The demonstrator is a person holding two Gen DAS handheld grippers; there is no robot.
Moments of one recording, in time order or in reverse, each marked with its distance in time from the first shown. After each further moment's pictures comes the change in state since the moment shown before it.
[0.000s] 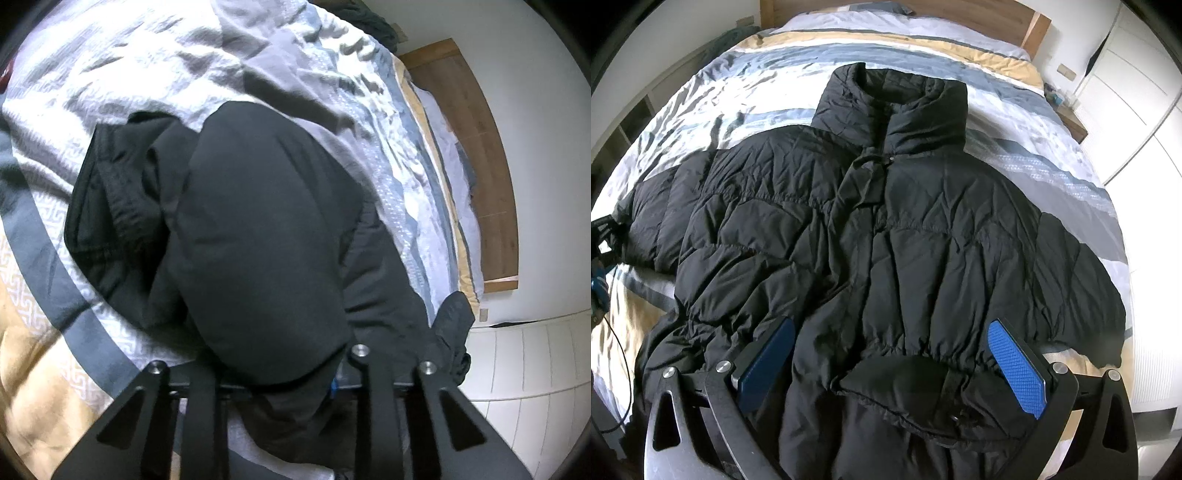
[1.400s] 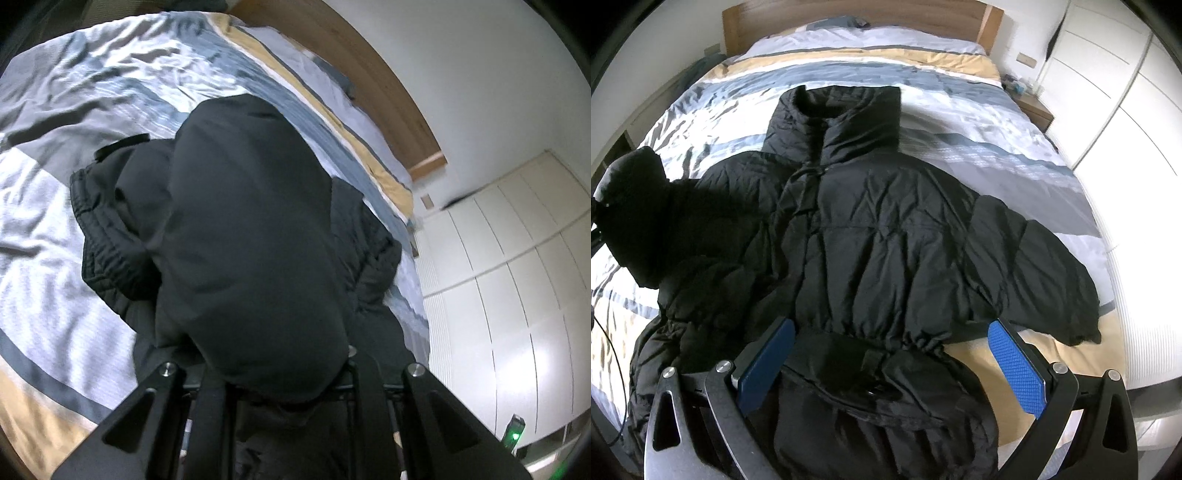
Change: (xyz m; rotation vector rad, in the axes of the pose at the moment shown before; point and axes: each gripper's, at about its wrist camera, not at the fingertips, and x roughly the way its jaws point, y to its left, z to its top) left arm -0.026 -0.198 -0.151 0.500 0.145 -0.210; right arm -0.029 -0.085 -0.028 0.122 -0.047 -0.037
